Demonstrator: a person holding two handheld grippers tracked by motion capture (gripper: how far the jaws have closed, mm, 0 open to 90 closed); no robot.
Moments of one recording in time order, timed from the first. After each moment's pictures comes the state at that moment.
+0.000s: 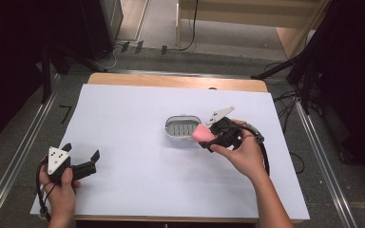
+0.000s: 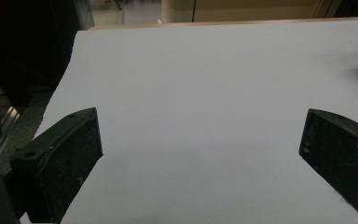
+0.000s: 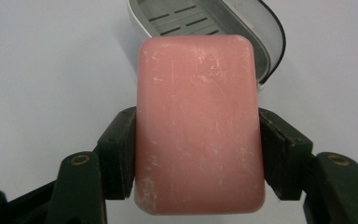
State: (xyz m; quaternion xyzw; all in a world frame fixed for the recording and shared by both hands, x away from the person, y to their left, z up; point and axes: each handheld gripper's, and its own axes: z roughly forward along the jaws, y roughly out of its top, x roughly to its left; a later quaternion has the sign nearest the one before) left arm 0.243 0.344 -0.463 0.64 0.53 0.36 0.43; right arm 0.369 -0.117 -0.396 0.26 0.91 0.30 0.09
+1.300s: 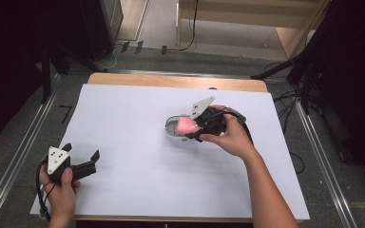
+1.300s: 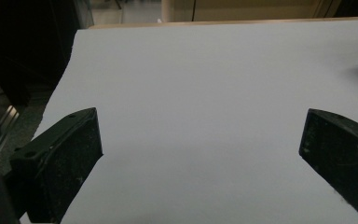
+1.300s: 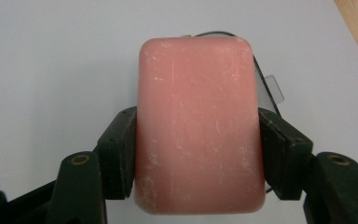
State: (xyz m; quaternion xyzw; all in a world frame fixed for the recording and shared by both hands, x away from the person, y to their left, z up) left arm 0.244 0.344 -0.463 0.64 0.53 0.35 0.43; right arm 0.412 -0.077 -0.393 0.08 0.94 0.32 0.10
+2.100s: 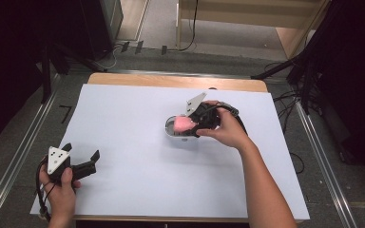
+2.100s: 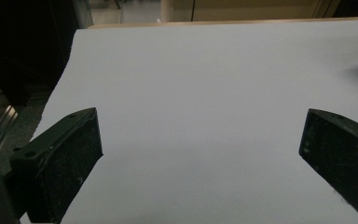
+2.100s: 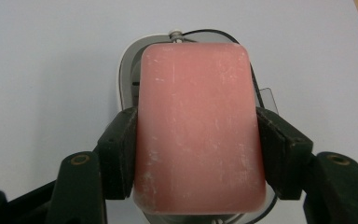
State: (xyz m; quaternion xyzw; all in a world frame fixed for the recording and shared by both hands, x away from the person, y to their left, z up) left arm 0.244 0.345 -0.463 0.64 0.53 0.35 0.43; right arm 0.437 -0.063 -0.403 0.04 0.95 0.31 0.08
